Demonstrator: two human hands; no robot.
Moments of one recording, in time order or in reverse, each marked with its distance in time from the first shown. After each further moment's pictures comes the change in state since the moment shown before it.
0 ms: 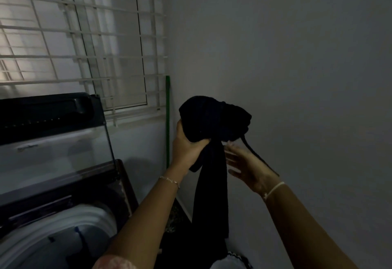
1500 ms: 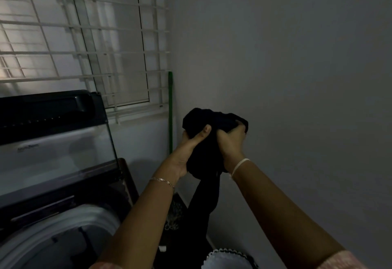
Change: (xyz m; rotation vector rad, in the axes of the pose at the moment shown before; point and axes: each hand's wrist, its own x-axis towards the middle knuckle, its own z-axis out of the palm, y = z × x) left_hand 0.018 -0.019 -0.024 -0.489 -0.398 -0.480; right_hand 0.072 -0.019 0.070 0.045 0.477 -0.444
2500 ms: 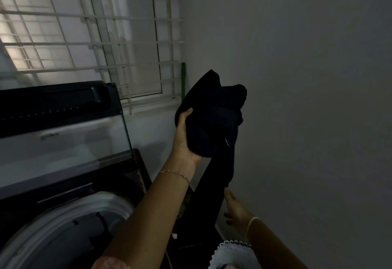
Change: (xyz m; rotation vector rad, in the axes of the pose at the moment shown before) left_hand -0.012 0.023 0.000 -0.633 0.050 0.039; right_hand -0.080 0.165 -0.053 -0.257 -0.404 0.760
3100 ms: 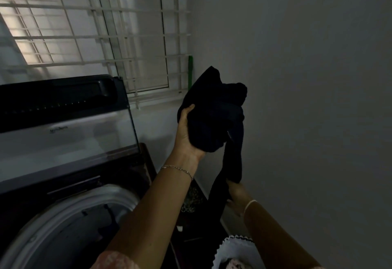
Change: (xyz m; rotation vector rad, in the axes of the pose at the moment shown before) left_hand 0.000 0.007 -0.007 -0.035 0.044 0.035; right_hand 0.014 -0.033 0.018 0.211 0.092 0.026
